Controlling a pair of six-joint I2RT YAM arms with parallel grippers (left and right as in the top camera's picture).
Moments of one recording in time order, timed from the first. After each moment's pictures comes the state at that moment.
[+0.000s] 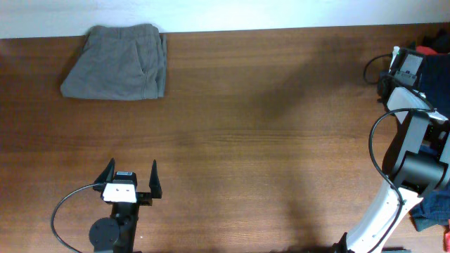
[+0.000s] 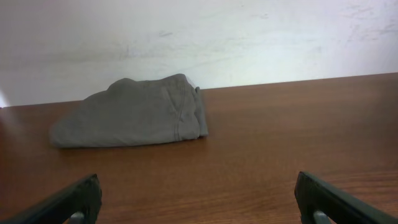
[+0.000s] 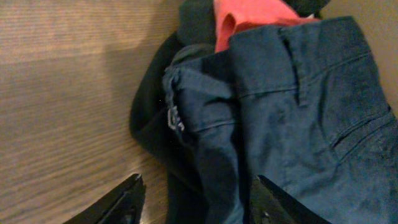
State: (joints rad) left arm 0.06 0.01 0.01 -0.06 0.12 0.06; right arm -0.40 2.21 1.51 -0.02 0.35 -0.29
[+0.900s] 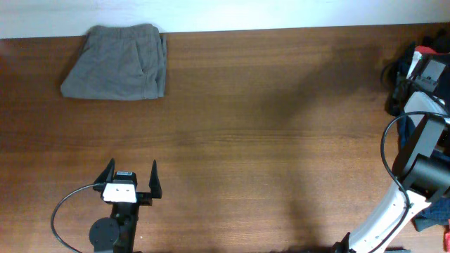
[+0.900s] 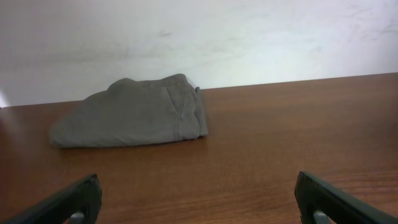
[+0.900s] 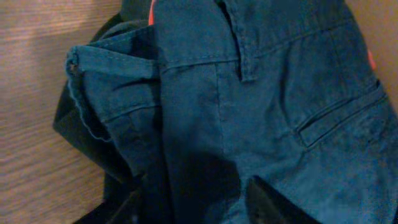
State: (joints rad) left arm 0.06 0.01 0.01 -0.06 0.12 0.06; right arm -0.50 2.21 1.52 -0.04 0.24 -0.29
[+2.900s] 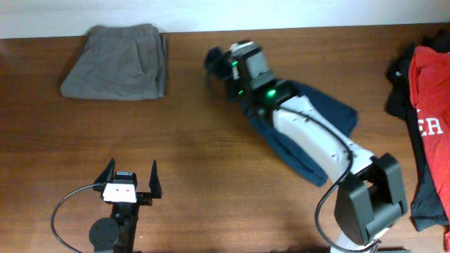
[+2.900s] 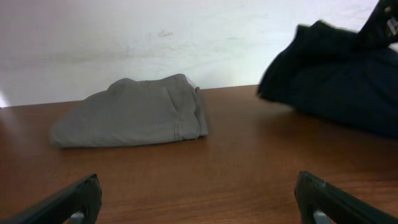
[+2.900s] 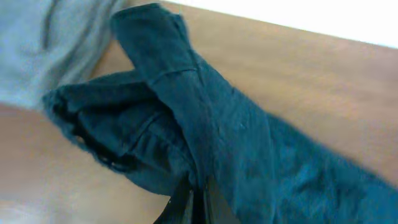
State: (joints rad) left arm 0.06 0.01 0.01 -0.06 0.12 0.06; right arm 0.52 1.86 1.52 -0.44 0.13 0.21
